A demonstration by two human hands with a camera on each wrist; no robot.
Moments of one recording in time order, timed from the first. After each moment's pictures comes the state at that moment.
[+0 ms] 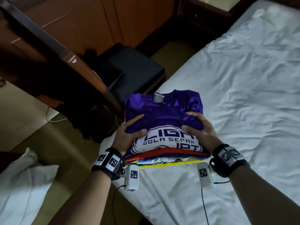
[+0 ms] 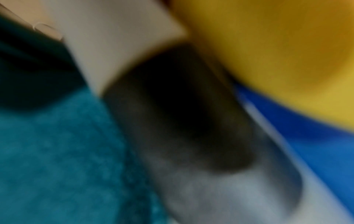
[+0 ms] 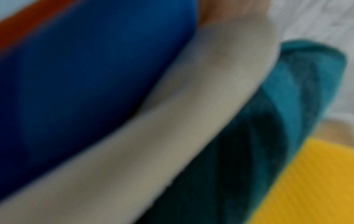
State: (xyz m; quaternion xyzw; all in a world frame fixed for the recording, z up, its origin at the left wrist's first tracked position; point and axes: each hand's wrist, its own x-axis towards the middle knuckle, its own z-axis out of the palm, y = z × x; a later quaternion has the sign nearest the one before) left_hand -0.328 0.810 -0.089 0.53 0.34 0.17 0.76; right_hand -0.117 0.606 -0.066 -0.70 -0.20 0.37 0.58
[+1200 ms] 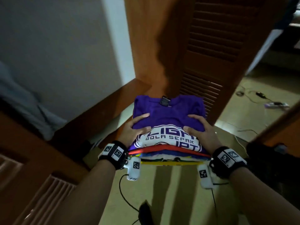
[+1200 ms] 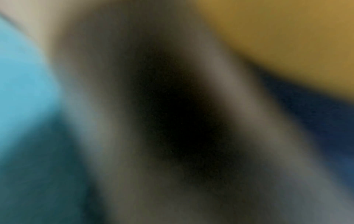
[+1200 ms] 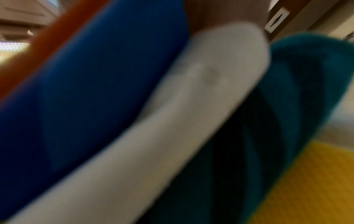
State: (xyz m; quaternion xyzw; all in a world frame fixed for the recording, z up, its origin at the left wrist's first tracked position) left_hand -1.125 0.545 0.172 0.29 0.62 0.61 0.40; right_hand -0.891 0.722 0.173 -0.35 -0.68 0.60 0.25
